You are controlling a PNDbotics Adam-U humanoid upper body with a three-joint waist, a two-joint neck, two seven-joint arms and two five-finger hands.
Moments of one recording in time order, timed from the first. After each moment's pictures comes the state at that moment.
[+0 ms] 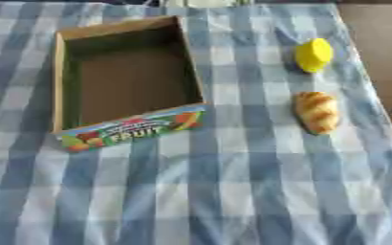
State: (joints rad) left arm -0.30 0.40 0.16 -1.98 -0.36 -0.35 0.75; right arm -0.30 -1.13 -0.14 -1.99 0.00 -0.18 -0.39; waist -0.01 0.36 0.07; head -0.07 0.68
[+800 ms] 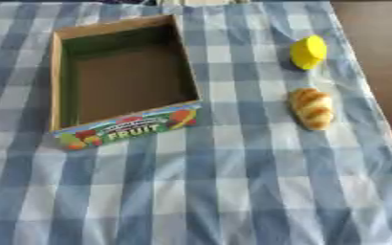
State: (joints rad) left arm -0.29 0.40 0.16 -1.98 -0.35 -0.35 0.74; right arm -0.32 -1.19 -0.04 -1.99 0.09 -0.09 -0.20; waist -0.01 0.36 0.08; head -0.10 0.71
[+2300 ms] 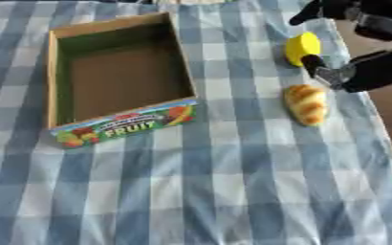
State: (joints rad) left arm -0.29 0.40 0.14 -1.98 -0.32 -0.36 0.71; right arm -0.38 -1.29 0.17 -1.93 0.22 -0.07 0.26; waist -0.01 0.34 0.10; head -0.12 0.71
